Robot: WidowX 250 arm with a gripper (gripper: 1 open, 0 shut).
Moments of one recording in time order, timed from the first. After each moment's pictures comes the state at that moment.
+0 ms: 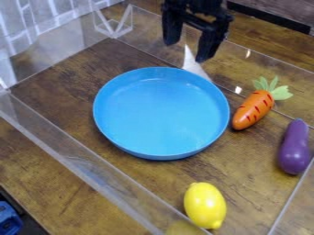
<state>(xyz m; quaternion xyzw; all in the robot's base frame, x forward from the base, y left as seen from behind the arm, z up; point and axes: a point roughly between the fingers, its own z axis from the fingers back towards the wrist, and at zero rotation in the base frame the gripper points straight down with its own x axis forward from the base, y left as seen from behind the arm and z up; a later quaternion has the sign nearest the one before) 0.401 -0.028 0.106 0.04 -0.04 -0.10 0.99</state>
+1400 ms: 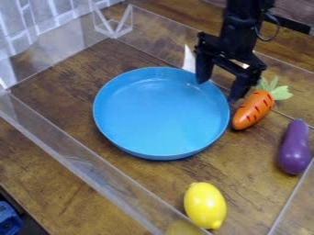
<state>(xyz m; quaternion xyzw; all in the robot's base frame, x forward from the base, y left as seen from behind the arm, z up) 0.415 -0.088 0.063 0.04 -0.05 -0.11 0.99</state>
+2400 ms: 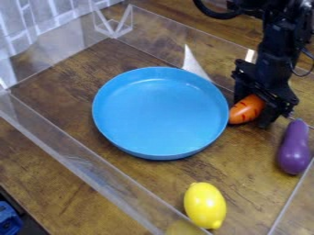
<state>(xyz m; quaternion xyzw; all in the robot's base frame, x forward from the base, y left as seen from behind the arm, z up) 0.435 -0.134 0.028 0.03 -0.10 -0.21 0.97</state>
